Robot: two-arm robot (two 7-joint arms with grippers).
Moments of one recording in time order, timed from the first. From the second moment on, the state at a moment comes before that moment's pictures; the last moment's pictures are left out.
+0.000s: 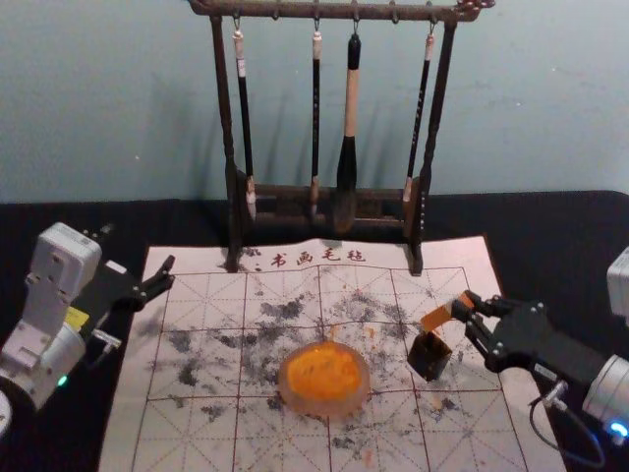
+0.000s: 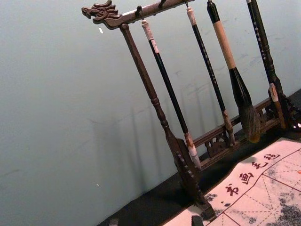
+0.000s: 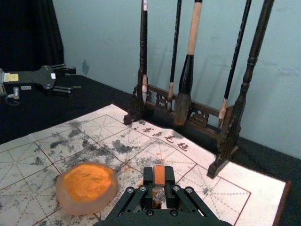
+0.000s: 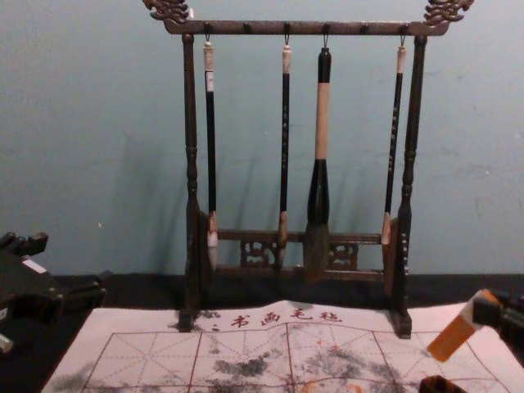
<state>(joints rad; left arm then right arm) -0.20 0.60 0.45 -1.41 -0.25 -0.12 0.03 0.03 0.55 -0.26 -1.55 0.46 -0.07 0.53</state>
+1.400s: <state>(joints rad) -0.20 0.60 0.45 -1.41 -0.25 -0.12 0.03 0.39 0.63 -0.55 -1.47 0.43 0.12 0.76</state>
